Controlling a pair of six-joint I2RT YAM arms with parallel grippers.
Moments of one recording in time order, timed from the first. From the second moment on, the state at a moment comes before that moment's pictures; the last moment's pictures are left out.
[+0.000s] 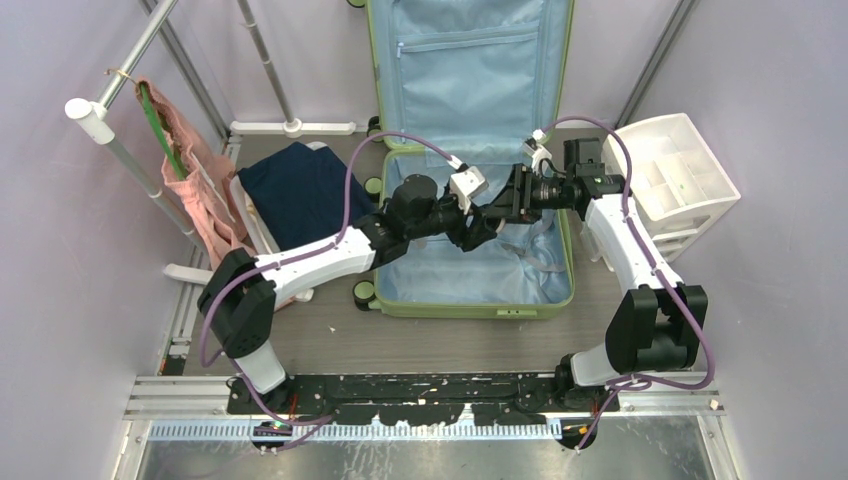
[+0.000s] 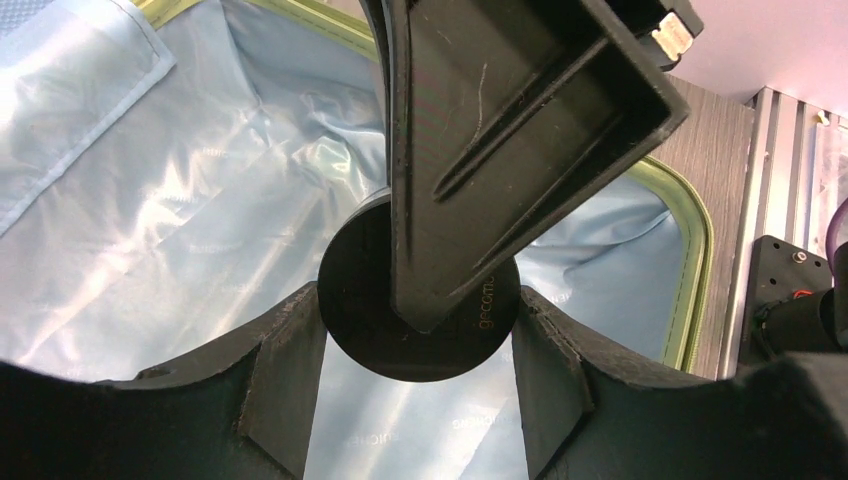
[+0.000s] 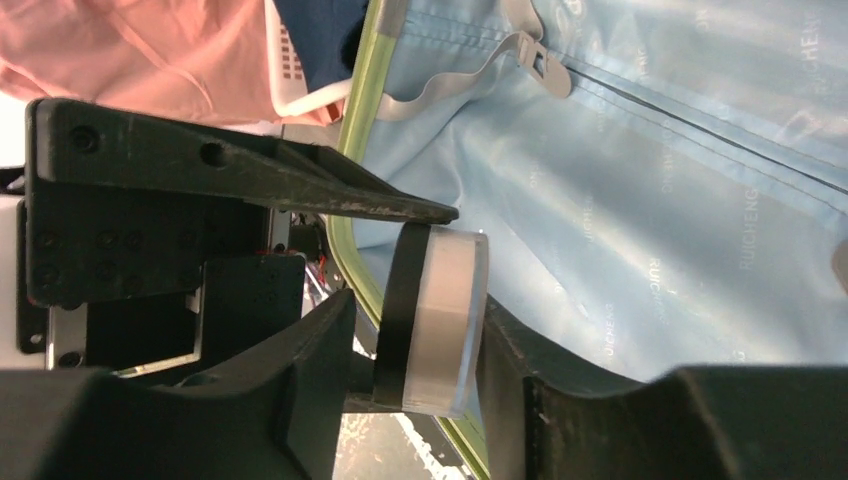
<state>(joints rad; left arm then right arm) -0.87 1.69 1.27 0.19 0.27 -0.03 0.05 1.45 1.24 -0.68 -0.96 0.26</state>
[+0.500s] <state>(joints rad) -0.89 1.65 1.26 0.14 0.24 -0.07 0.06 1.45 1.27 -0.77 -0.93 0.16</state>
